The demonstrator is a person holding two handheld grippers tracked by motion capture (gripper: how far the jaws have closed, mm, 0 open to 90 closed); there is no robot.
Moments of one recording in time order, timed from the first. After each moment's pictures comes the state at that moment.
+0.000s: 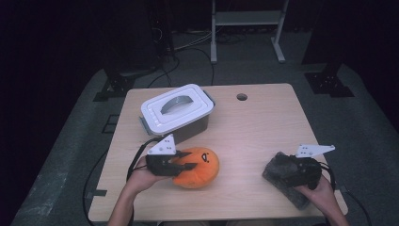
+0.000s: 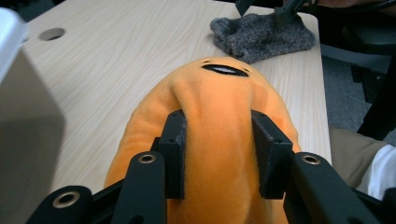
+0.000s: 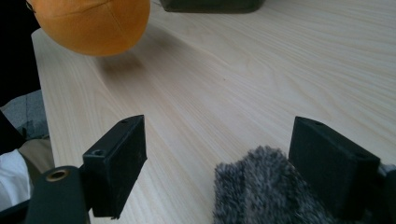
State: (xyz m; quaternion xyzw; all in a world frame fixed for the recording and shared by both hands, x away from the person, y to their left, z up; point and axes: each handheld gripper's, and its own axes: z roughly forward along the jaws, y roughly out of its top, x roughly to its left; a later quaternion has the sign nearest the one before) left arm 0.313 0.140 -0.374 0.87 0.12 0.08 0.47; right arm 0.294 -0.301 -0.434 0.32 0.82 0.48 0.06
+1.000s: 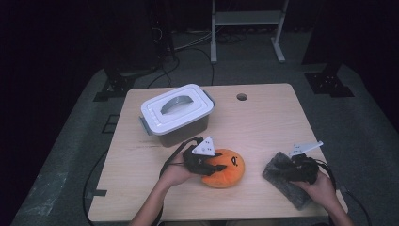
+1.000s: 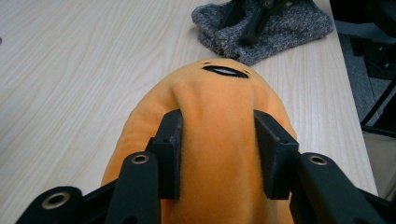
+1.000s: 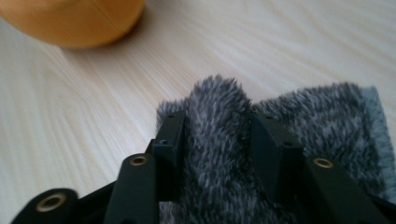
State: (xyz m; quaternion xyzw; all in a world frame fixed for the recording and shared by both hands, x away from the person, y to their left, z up) left arm 0.330 0.059 -0.403 0.90 0.08 0.07 0.43; right arm 0.318 -0.307 -0.466 0.35 0.86 0.37 0.04
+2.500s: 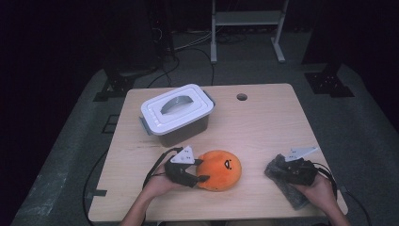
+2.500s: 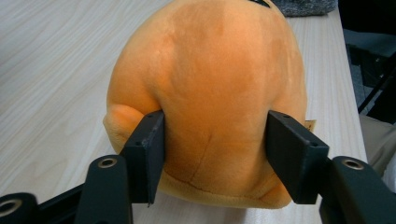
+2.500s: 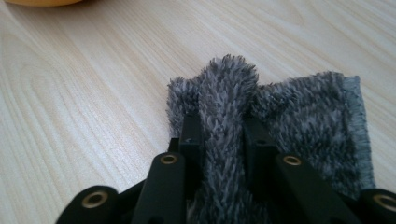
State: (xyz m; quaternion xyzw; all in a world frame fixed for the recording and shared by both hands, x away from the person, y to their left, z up) left arm 0.316 0.112 -0.432 0.89 0.13 0.05 0.44; right arm 0.307 -0.298 -0.464 0.34 0.88 0.32 0.09
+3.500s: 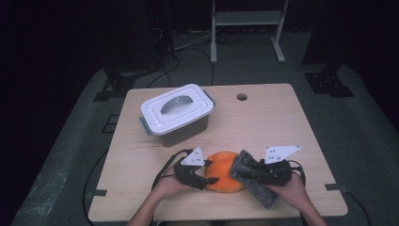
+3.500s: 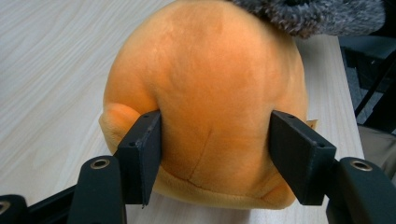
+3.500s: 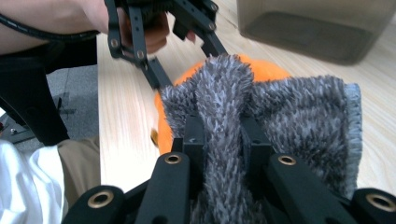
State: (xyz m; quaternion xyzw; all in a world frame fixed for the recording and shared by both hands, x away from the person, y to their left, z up) left arm 0.314 0.089 -0.439 0.88 0.12 0.05 0.45; right arm 0.288 -0.215 -0.417 0.19 0.85 0.50 0.04
